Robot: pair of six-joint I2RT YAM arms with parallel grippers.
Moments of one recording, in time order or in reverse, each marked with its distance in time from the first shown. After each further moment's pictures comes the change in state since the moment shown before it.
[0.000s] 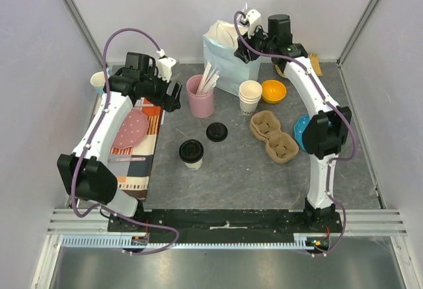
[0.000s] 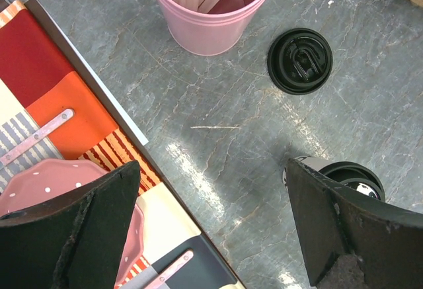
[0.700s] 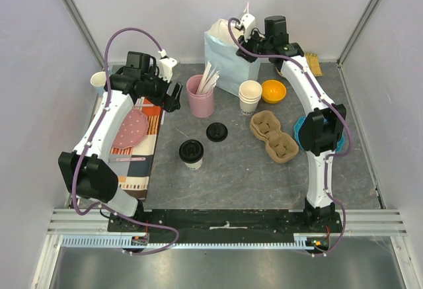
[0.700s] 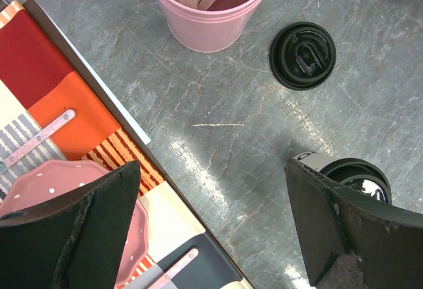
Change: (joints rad) left arm 0.000 0.021 0.019 -0.019 0.000 0.028; right arm 0.003 0.083 0.079 -0.067 -0.036 -0.119
